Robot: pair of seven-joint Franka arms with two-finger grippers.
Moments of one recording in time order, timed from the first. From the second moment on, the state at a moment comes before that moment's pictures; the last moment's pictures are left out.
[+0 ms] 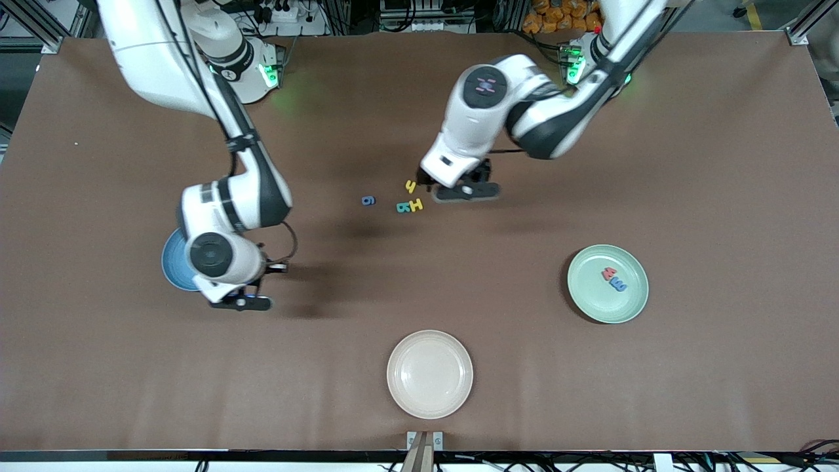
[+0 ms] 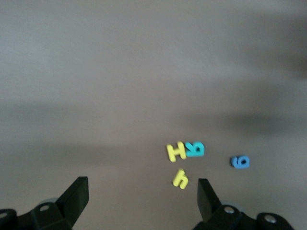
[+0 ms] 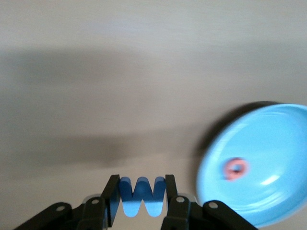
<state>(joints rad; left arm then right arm) -0.19 0.47 -0.76 -1.84 0.32 2.24 -1.10 0.40 0.57 -0.21 -1.69 0.00 1.99 0.19</state>
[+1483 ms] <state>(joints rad) -0.48 0.80 -0.62 -1.71 0.60 2.32 -1.11 0.37 0.49 -0.32 -1.88 0.12 2.12 -0.27</state>
